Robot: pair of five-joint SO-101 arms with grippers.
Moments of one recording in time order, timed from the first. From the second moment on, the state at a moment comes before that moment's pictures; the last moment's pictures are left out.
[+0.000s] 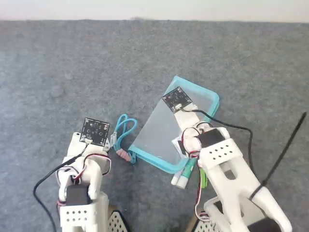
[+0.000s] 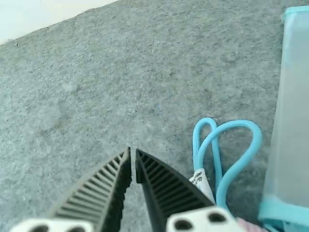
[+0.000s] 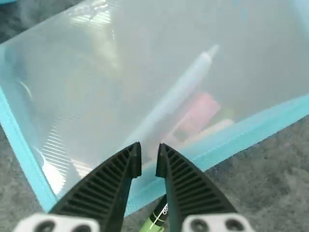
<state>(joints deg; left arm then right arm) -9.9 -103.1 96.9 53.0 -14.5 -26.1 -32.6 54.5 55.0 9.7</state>
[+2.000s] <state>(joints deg) -9.9 -103.1 96.9 54.2 -14.5 -17.1 -1.2 17.4 57.6 6.5</state>
